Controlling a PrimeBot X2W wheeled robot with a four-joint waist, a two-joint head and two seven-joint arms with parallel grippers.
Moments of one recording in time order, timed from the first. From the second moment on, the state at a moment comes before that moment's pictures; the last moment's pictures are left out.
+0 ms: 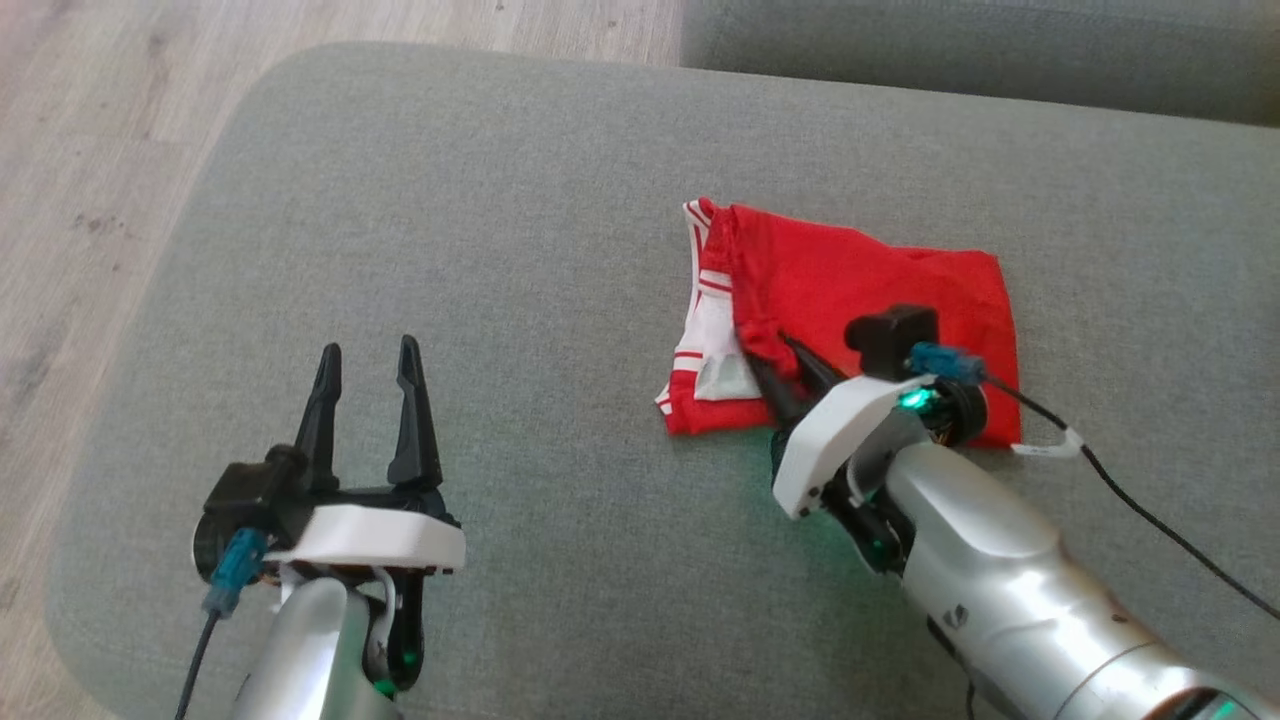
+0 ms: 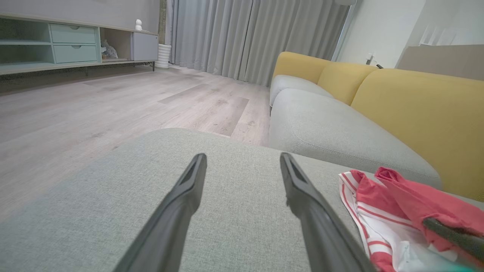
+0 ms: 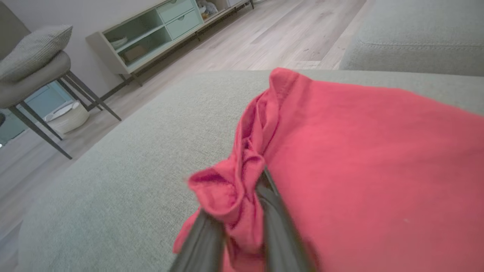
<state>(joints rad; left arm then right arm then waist) -0.24 0.04 -0.17 0.37 -0.34 -0.02 -0.25 -0.67 -0.06 0.79 0.93 0.69 0.13 -0.18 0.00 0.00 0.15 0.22</state>
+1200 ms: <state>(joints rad) -0.17 0.04 -0.07 0.33 -0.27 -0.03 -0.25 -0.27 -0.06 0.03 0.42 0.15 0.13 -0.25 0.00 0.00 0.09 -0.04</state>
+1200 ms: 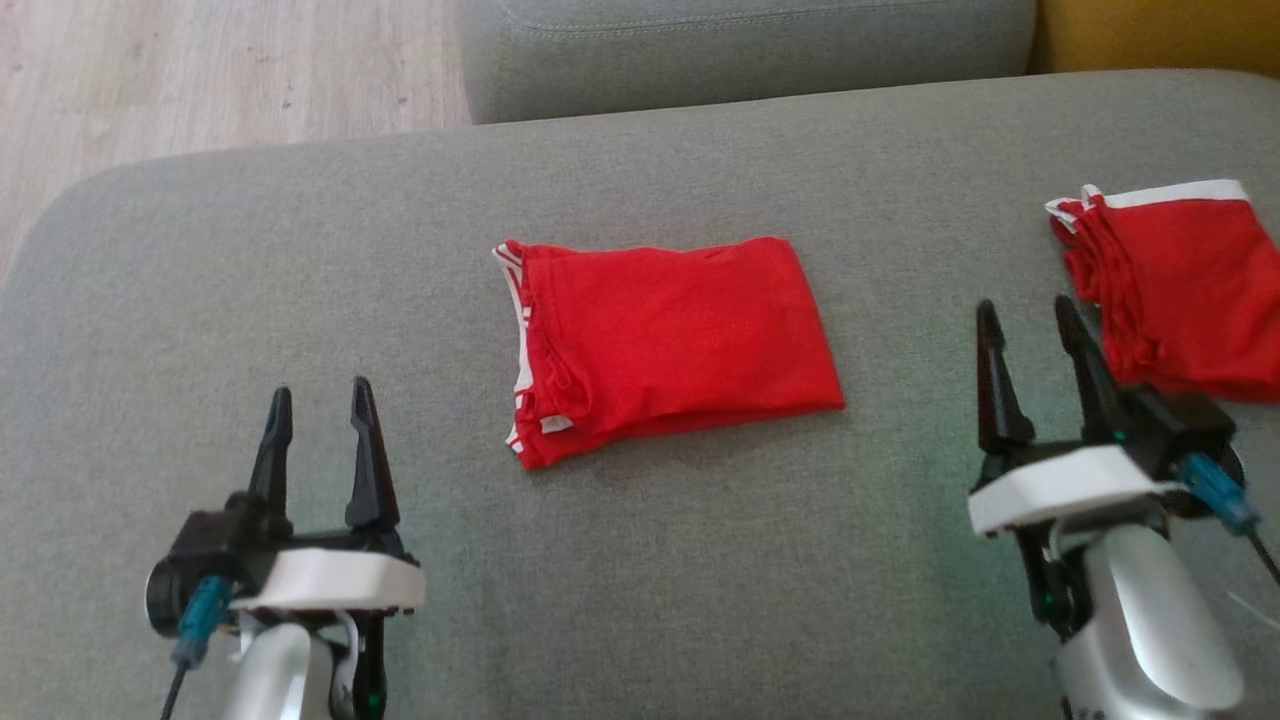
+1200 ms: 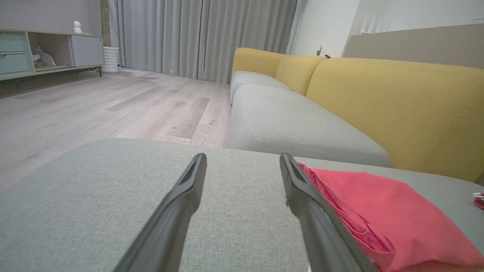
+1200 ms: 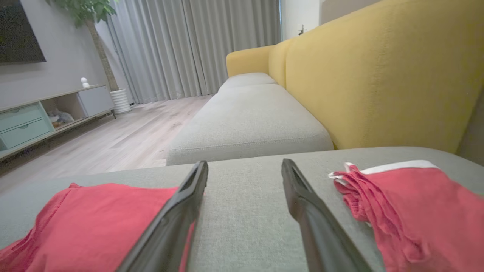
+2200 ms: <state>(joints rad) -0.21 0.04 -0.11 0.33 -0.27 -0.03 -0.25 -0.45 -0.05 0.16 0.61 0.22 0.13 -0.11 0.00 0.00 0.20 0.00</state>
